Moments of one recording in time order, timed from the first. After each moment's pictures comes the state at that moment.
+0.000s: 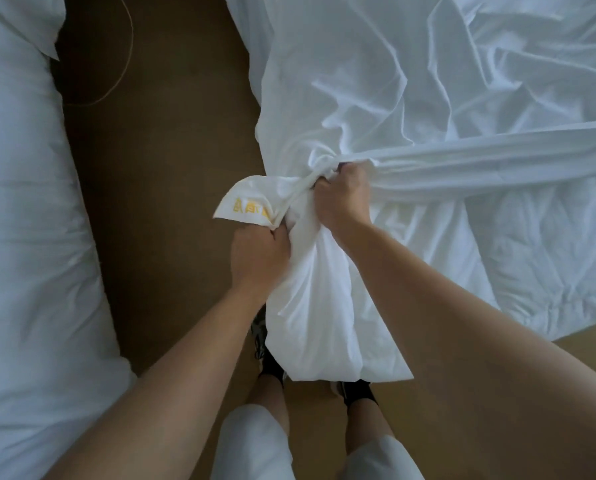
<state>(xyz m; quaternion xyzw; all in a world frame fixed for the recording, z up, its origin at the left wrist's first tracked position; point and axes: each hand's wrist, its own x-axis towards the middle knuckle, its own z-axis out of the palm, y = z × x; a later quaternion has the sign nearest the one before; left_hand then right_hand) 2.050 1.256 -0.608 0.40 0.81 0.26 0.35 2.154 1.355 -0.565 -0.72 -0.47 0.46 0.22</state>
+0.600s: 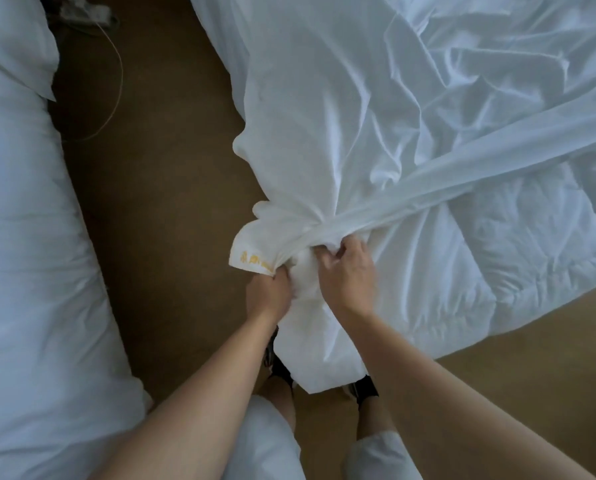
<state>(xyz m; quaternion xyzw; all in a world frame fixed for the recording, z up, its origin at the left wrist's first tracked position) 2.077 1.205 -0.633 0.25 0.81 0.15 0.51 2.199 1.239 -0.586 -0.79 -0.46 0.38 0.16</state>
